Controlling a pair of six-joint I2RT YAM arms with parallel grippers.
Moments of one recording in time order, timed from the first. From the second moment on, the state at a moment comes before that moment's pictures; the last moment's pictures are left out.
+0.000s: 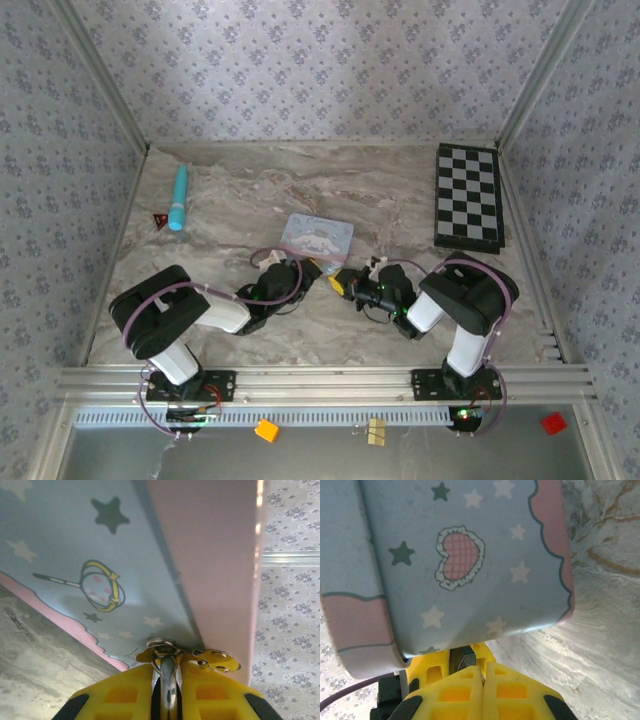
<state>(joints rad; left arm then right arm) -0.92 1.62 0.42 0.80 -0.18 -1.57 0.72 1.78 0.26 1.25 -0.28 1.69</state>
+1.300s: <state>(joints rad) -0.92 1.62 0.43 0.73 -0.18 -1.57 0.89 1.77 0.27 1.23 -0.02 1.67</state>
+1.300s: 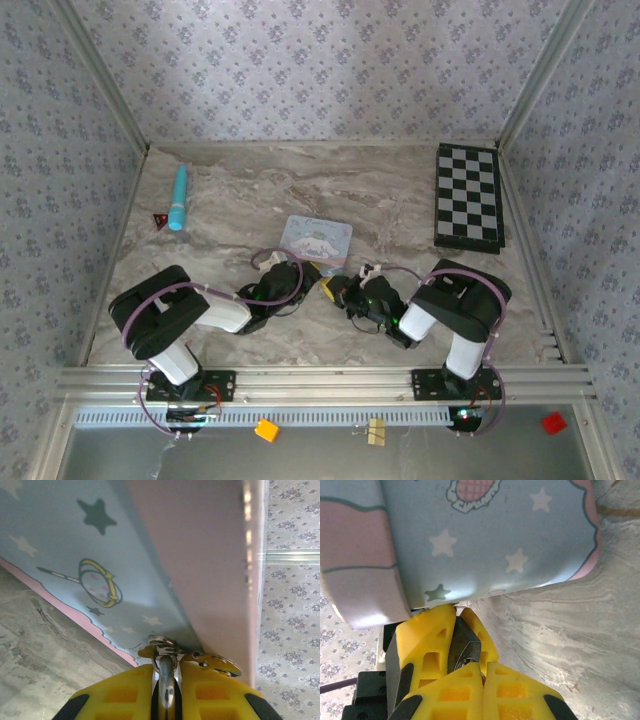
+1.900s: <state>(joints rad) -0.92 1.62 0.46 0.75 -0.14 -1.57 0.81 1.75 0.25 1.27 -0.14 1.66</state>
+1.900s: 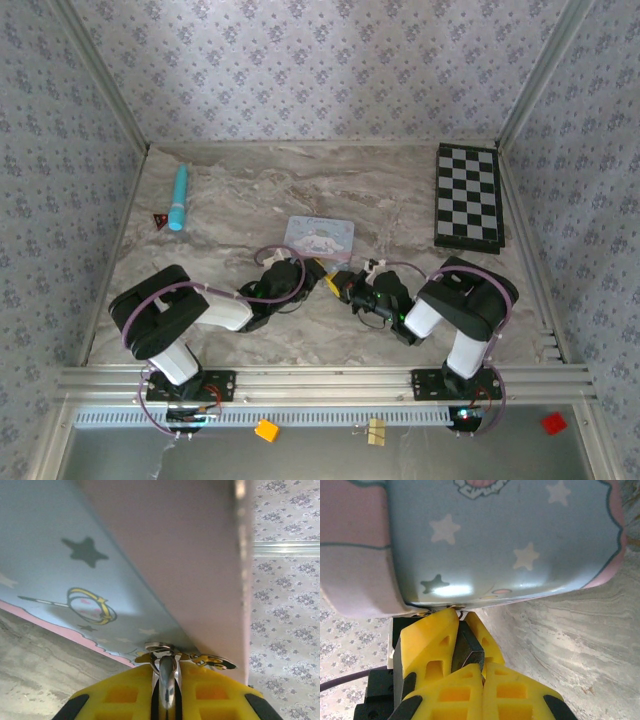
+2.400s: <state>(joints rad) -0.92 1.62 0.47 0.74 -0.15 -1.56 0.78 1.74 0.25 1.25 -0.17 1.60</state>
